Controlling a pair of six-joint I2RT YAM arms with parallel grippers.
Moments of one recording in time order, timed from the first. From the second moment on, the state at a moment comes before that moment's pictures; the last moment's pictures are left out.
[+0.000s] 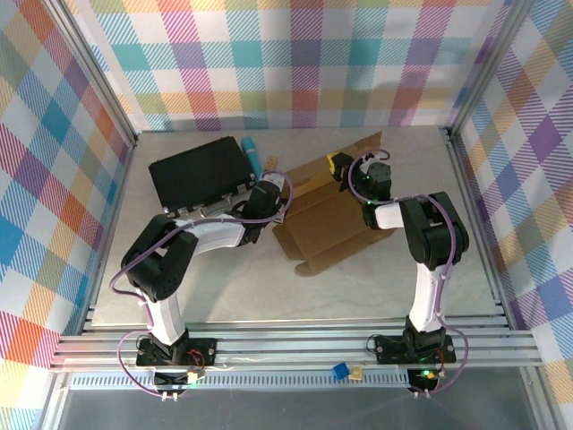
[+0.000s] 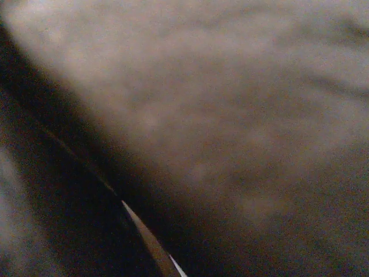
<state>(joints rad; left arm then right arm) -0.63 1.82 1.01 0.19 -0.27 -0.17 0.27 2.00 0.98 1.04 -0.40 1.64</state>
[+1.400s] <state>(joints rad) -0.73 2.08 1.47 -0.34 -0.79 -0.62 0.28 1.93 0.99 0.86 -0.26 1.64</state>
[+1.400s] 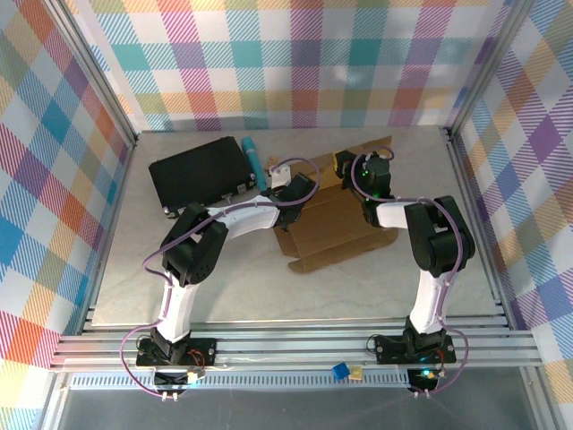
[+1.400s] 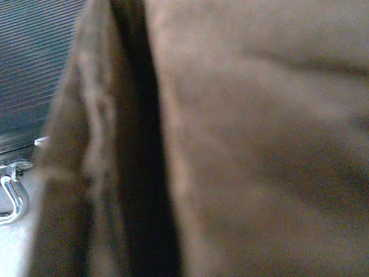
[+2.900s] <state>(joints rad) -0.49 1.79 1.59 -0.61 -0.16 -0.23 0.06 1.71 1.86 -0.92 -0.42 0.91</state>
